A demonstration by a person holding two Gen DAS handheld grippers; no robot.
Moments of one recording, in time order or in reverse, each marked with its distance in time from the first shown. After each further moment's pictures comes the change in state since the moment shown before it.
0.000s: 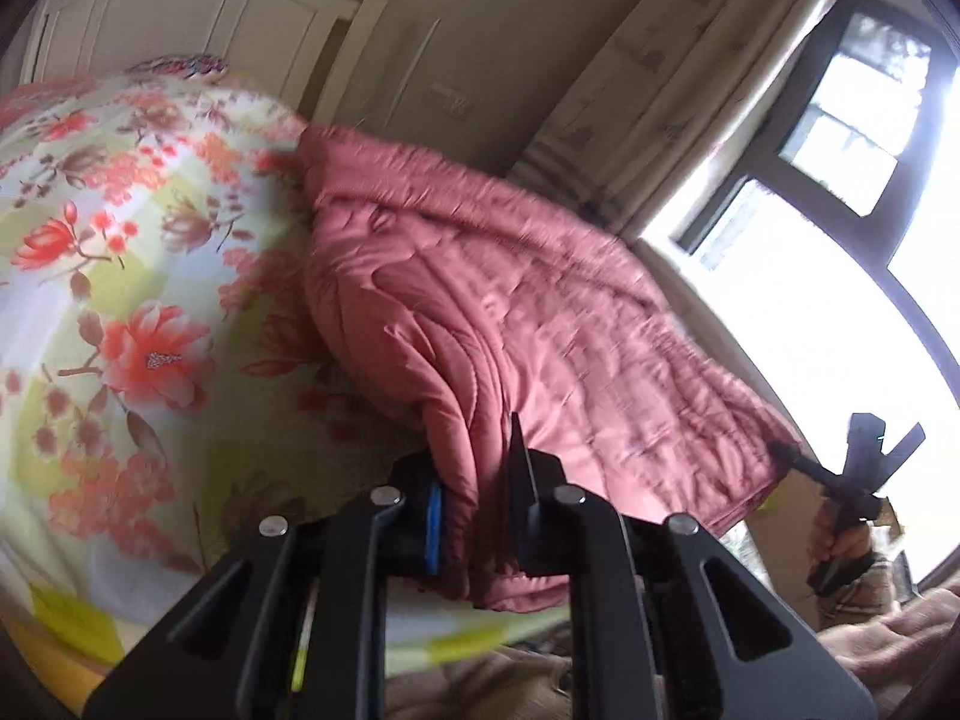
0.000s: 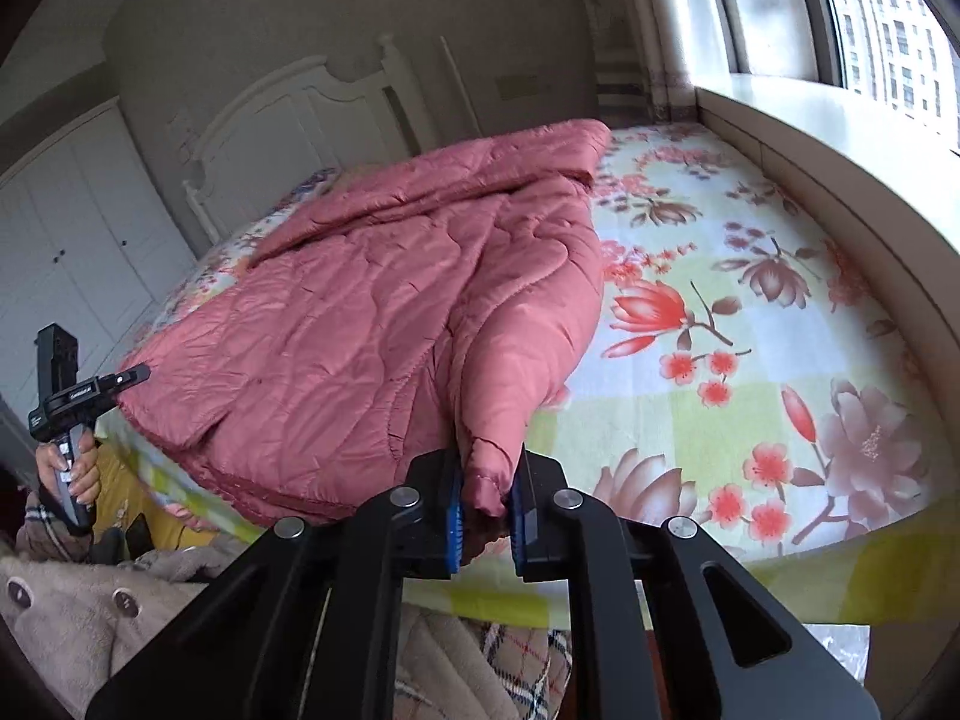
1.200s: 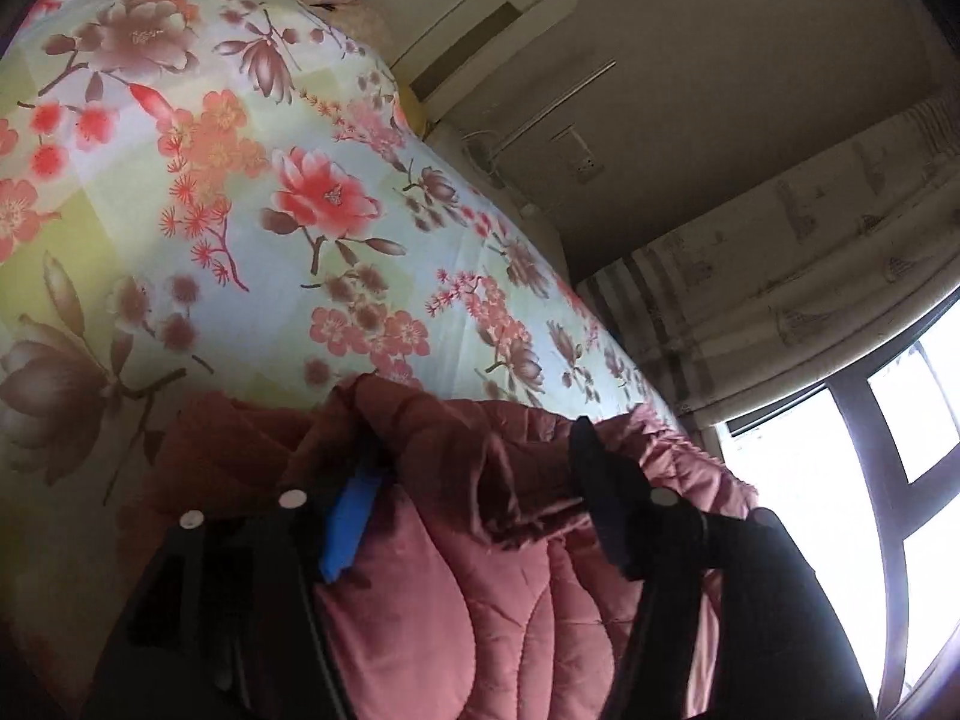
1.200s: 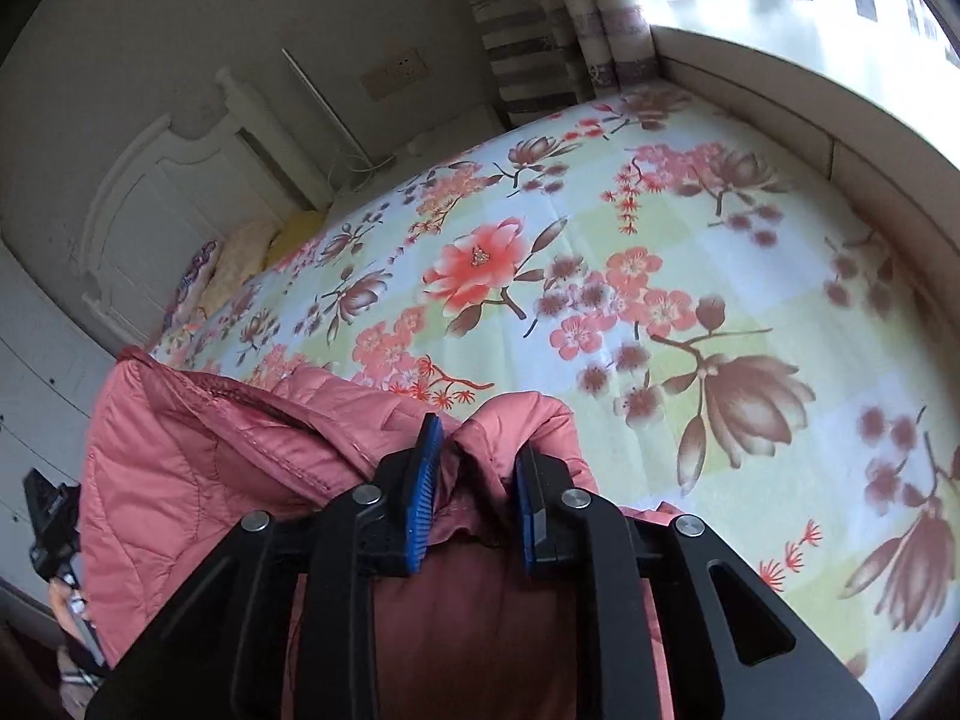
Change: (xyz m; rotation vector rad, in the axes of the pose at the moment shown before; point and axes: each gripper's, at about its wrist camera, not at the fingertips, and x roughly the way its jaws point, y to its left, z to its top) left arm 0.188 0.136 0.173 -0.459 -0.048 0.043; right arm 0.207 -0.095 0.174 0.382 0.069 -0.108
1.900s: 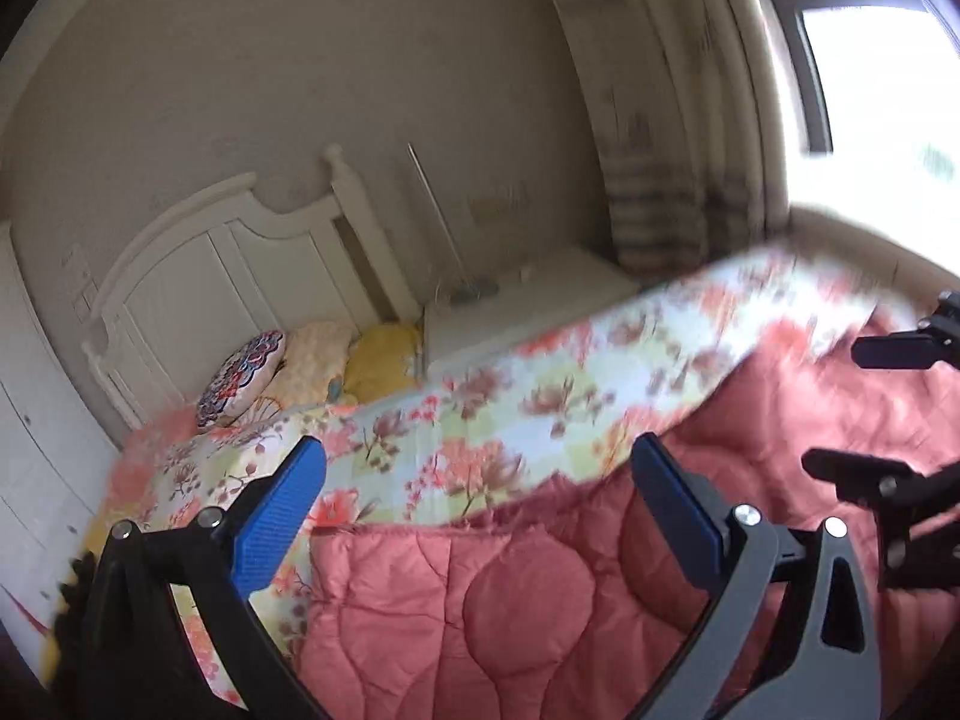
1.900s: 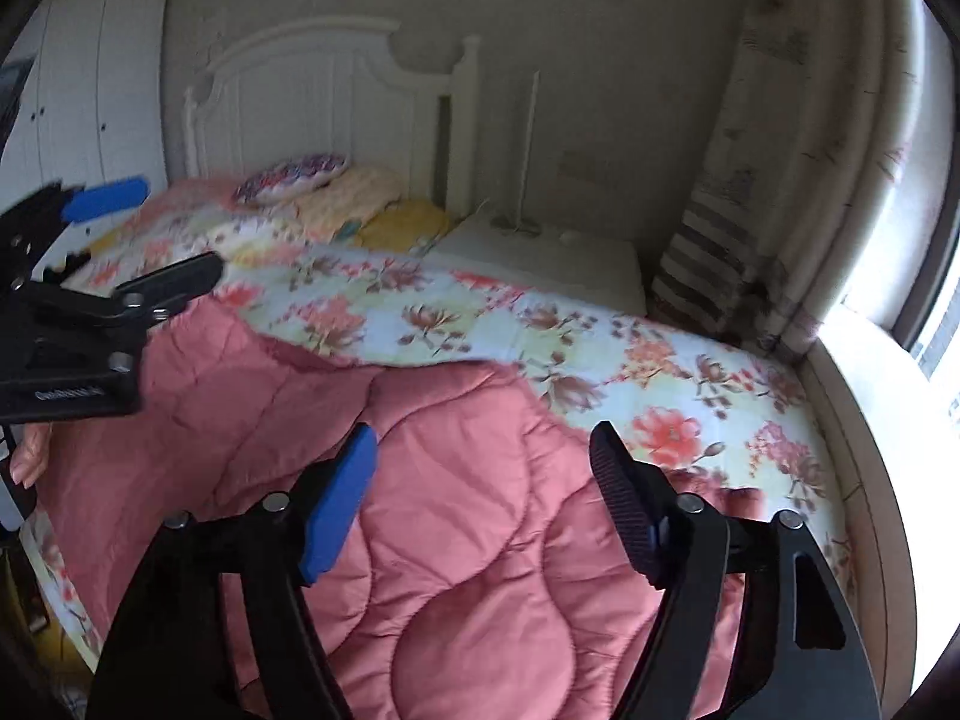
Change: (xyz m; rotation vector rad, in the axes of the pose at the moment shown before) left arm 0.035 -0.233 -0.097 1.082 -0.201 0.589; right arm -0.003 0.219 -0.065 -0.742 -0.051 -0.159
